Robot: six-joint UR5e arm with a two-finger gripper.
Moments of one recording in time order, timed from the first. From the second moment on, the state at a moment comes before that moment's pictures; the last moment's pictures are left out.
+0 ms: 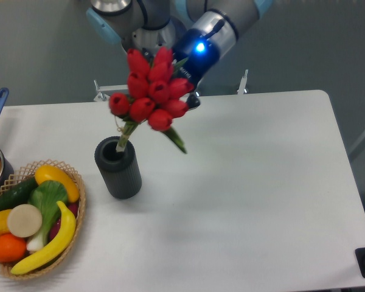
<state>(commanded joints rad) 2.77 -1.56 -1.87 -0.75 0.21 0.67</state>
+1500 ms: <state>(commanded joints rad) 2.68 -1.91 -1.66 -0.76 1.42 1.16</state>
